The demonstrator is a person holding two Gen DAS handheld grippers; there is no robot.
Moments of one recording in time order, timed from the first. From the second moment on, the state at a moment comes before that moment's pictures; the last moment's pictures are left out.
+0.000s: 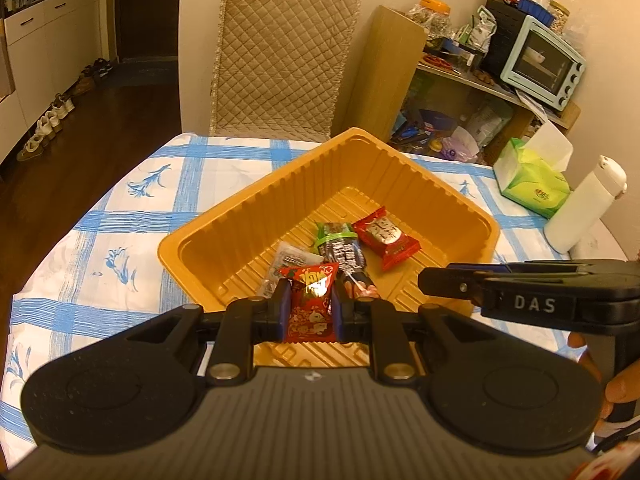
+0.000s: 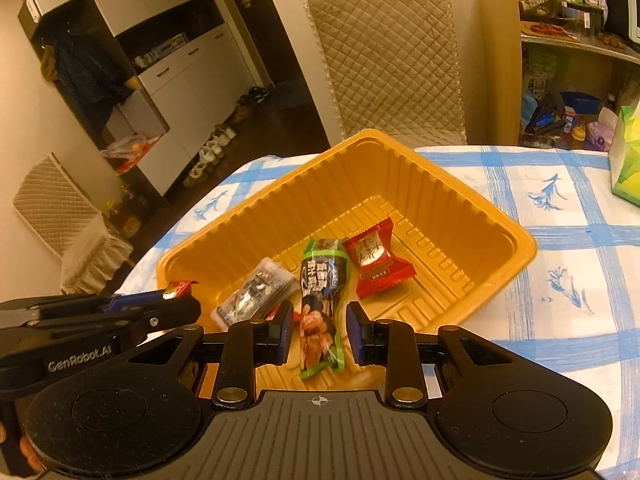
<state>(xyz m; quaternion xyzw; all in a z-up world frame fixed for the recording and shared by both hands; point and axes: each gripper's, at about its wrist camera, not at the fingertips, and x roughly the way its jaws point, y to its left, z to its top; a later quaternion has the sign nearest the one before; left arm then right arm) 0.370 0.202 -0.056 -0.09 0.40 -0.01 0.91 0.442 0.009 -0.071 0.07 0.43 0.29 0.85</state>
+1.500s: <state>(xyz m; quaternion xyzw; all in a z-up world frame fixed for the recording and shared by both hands) 0.256 0.180 -0.006 -0.08 0.38 0.01 0.92 0.338 -0.042 -0.017 0.04 0.36 0.29 0.89</state>
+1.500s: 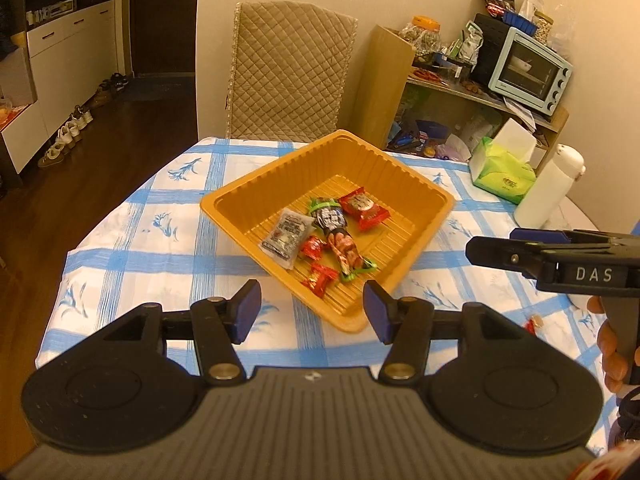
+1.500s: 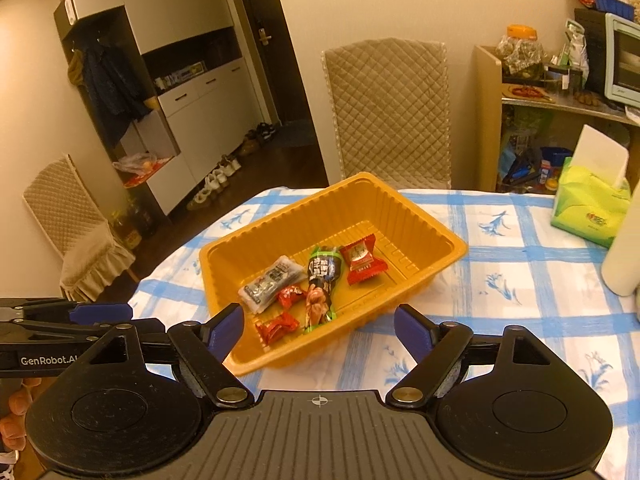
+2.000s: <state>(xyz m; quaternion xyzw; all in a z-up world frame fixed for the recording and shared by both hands) 0.191 0.133 0.001 -0.08 0.39 0.00 0.92 0.267 -0.094 -0.010 0.04 0.36 0.28 0.89</state>
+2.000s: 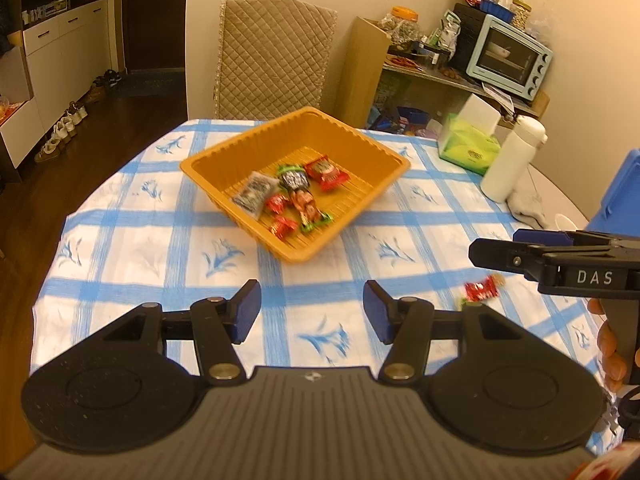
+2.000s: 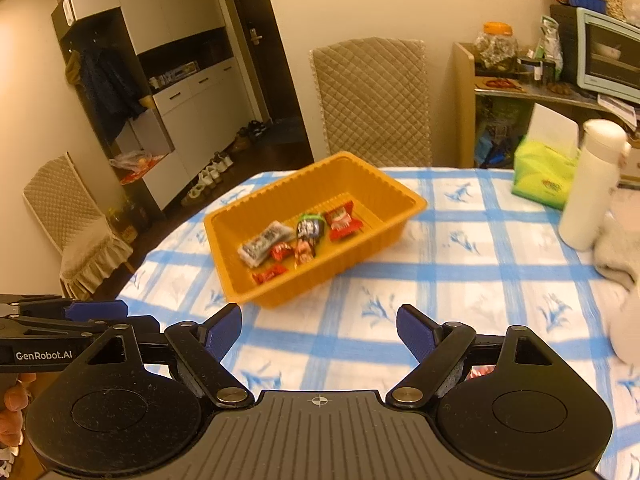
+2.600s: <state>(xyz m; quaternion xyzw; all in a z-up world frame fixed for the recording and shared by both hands) 0.150 0.062 -0.015 -0.07 0.42 -0.05 0.90 0.203 -0.169 -0.031 0.05 0.40 0.23 0.89</state>
